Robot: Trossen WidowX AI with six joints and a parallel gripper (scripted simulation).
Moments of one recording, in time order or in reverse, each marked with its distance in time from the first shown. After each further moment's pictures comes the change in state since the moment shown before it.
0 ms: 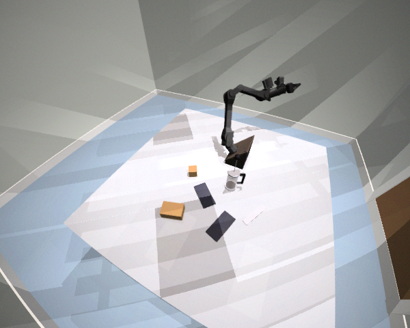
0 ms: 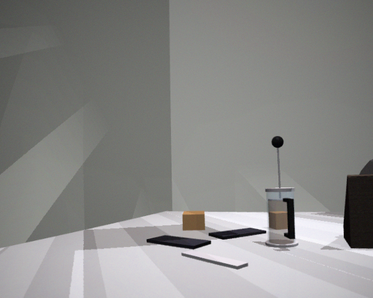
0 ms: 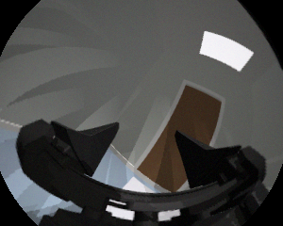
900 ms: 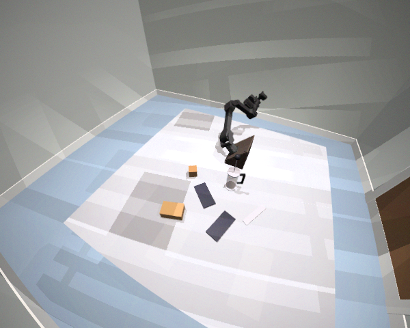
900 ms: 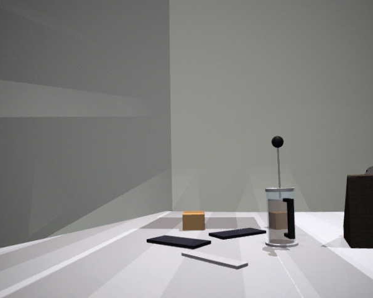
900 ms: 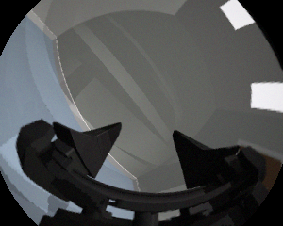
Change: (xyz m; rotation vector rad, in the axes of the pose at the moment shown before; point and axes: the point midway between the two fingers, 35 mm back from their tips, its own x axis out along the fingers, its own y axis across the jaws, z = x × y) arm -0.172 0.298 -0.016 -0.092 -0.610 0.721
